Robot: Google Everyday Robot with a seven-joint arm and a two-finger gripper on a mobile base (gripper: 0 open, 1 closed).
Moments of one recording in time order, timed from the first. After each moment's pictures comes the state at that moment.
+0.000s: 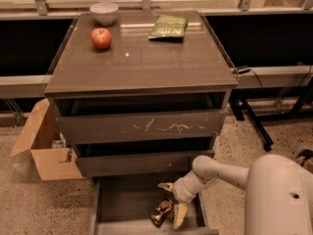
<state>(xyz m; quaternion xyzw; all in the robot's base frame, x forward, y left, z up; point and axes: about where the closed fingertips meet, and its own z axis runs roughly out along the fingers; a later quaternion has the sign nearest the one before) 0.482 -0.063 0.288 -0.74 0.57 0.32 0.20</state>
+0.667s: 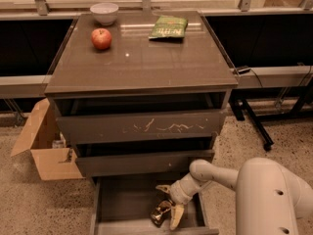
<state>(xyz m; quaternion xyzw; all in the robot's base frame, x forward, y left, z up) 0.488 -0.048 0.252 -0.73 0.57 0.33 0.20</state>
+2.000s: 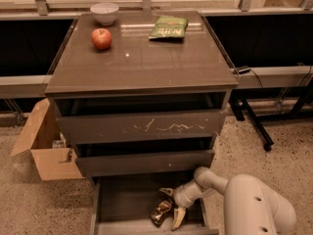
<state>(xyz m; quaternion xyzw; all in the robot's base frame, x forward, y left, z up) 0.508 -0.064 0.170 -0.72 0.56 0.34 0.24</state>
